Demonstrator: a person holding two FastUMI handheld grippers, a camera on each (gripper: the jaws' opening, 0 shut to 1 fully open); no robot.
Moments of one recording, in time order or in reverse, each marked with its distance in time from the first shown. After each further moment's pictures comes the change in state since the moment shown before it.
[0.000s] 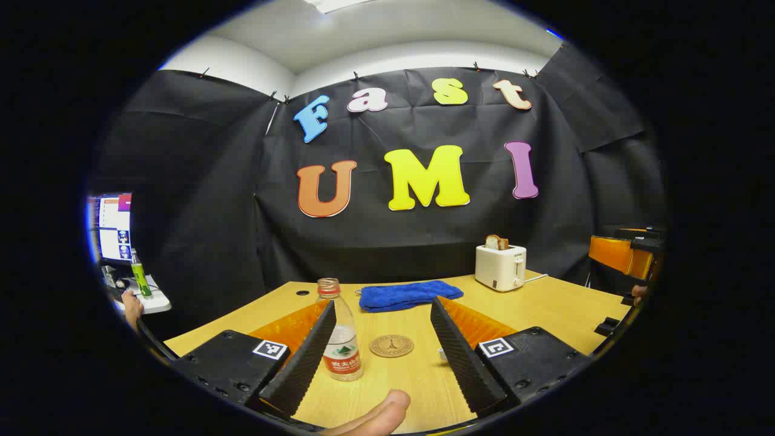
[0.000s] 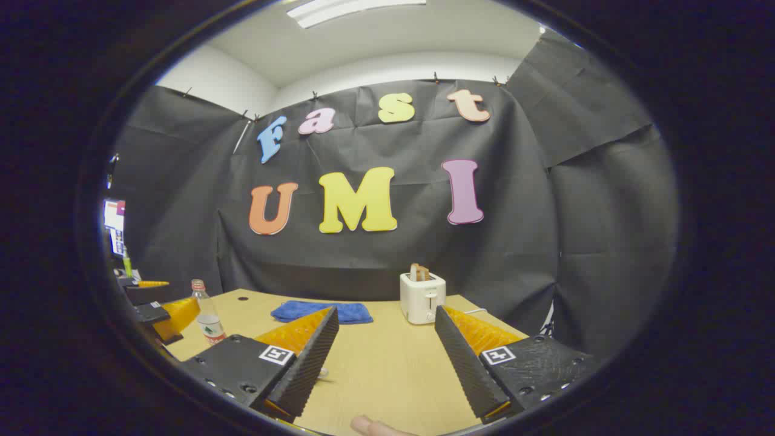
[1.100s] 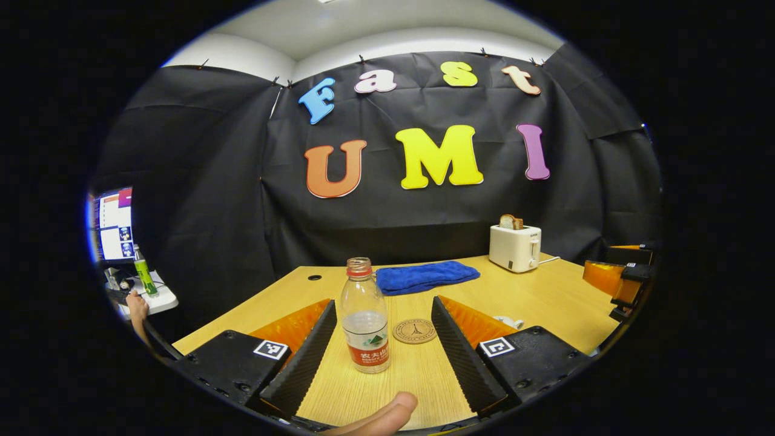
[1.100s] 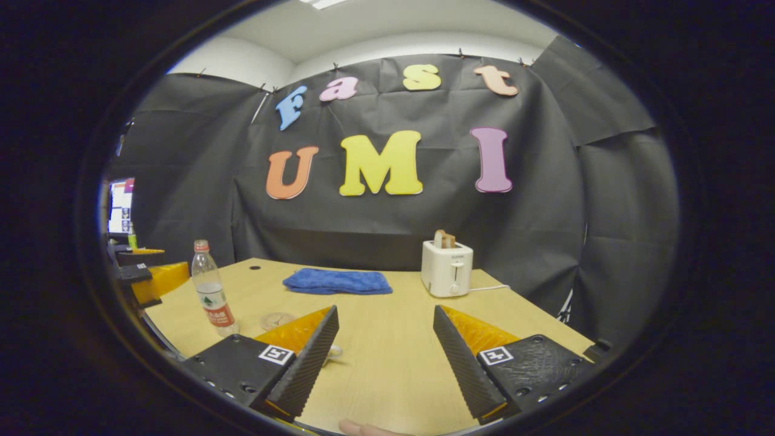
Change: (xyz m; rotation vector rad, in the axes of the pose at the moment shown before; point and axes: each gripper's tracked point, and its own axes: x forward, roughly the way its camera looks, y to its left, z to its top) left arm 0.009 0.037 -0.032 -0.007 0.120 0.035; right arm 0.032 0.035 -0.068 -0.020 0.143 0.108
